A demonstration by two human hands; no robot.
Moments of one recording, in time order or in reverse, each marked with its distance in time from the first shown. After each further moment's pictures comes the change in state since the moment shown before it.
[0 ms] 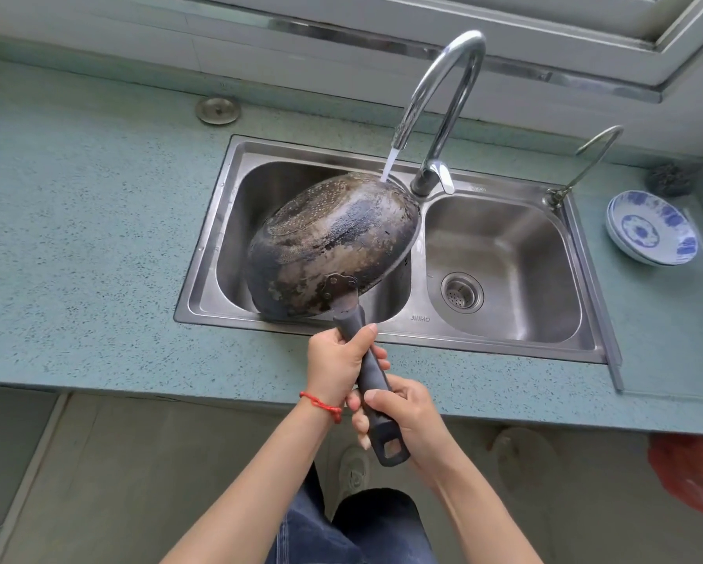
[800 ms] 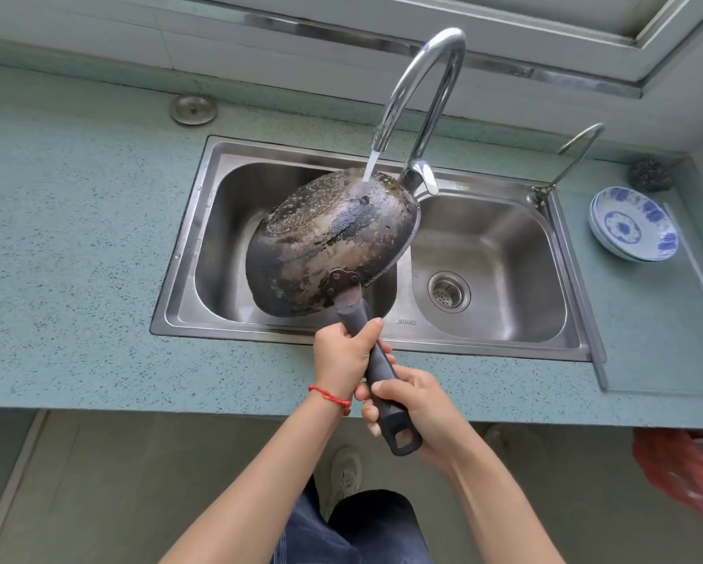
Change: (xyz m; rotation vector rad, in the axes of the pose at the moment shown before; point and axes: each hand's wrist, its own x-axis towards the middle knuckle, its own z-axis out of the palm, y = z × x) left_hand 0.020 -0.004 0.028 0.016 -0.016 0.002; right_hand 0.008 -0.025 -0.023 0.019 0.043 0.075
